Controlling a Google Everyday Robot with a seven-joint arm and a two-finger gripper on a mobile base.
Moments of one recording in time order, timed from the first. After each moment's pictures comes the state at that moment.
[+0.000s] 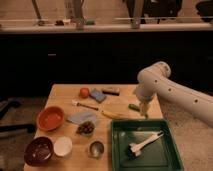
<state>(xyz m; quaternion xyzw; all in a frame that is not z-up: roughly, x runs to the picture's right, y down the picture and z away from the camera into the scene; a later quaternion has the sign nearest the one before) 0.190 0.081 0.769 -0.25 -0.05 -0.10 0.96</state>
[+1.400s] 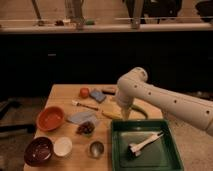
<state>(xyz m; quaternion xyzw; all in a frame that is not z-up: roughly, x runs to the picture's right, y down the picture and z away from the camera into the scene) 0.062 0.115 0.768 -0.24 -0.17 -0.26 0.92</state>
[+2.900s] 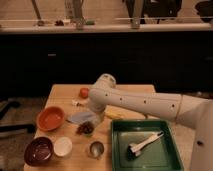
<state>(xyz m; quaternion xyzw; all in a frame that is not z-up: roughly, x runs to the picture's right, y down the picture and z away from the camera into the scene) -0.066 0.125 0.782 -0.20 -0.21 -0.33 0.90</state>
